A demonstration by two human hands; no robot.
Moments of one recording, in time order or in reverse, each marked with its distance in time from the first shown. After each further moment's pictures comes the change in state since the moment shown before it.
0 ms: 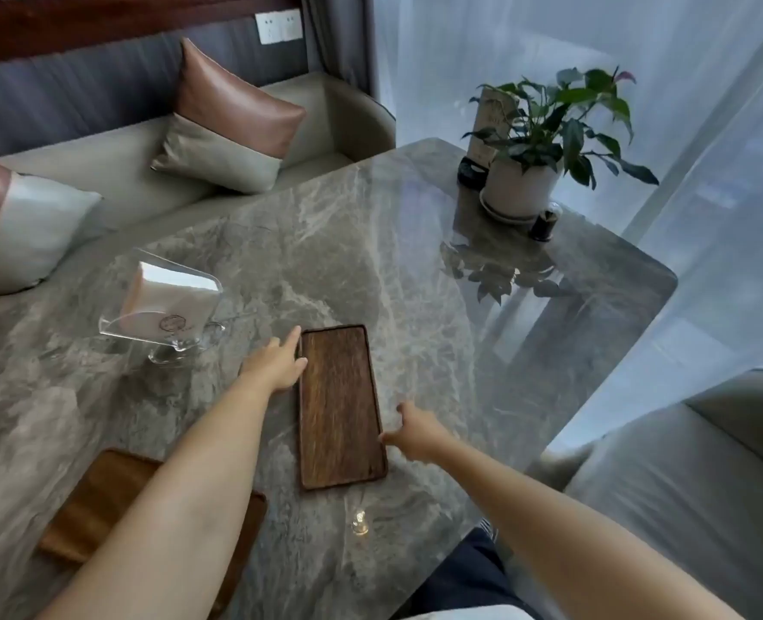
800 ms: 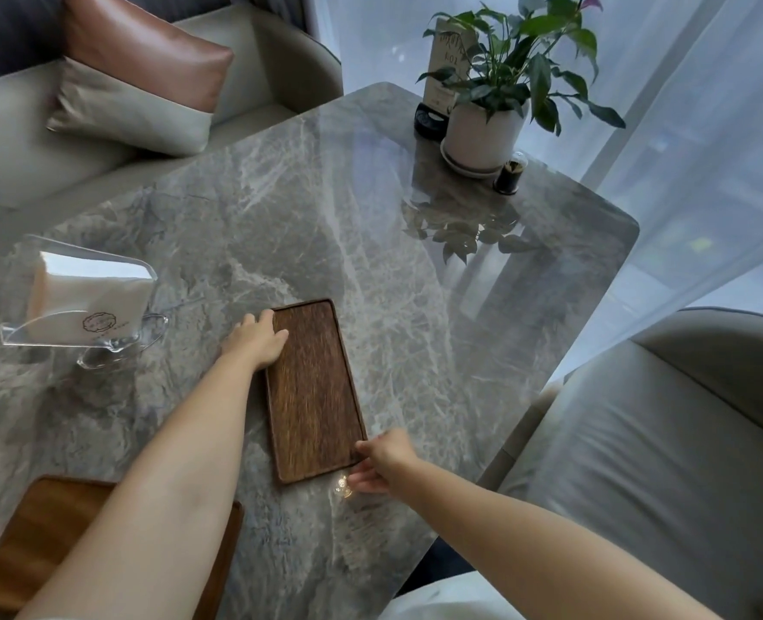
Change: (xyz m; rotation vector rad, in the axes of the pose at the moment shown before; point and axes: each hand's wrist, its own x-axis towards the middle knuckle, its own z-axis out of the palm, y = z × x) left_hand 0.055 0.012 0.017 -0.060 0.007 -0.001; right_hand 0.015 0.010 0.054 0.787 0.005 0.394
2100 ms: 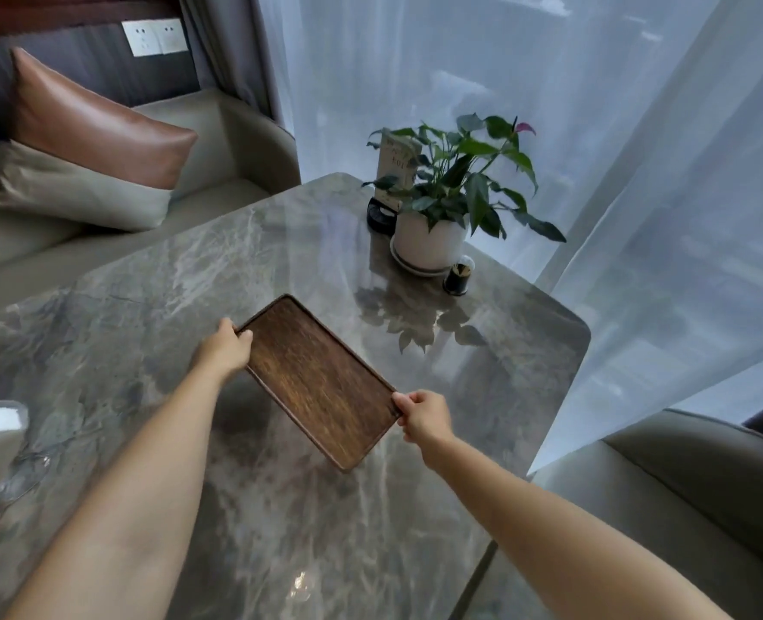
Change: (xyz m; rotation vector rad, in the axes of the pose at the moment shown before) left_hand 0.106 0.122 -0.083 -0.361 0.192 -0.097; right_hand 0.044 -0.169 -0.170 0.049 0.316 -0.459
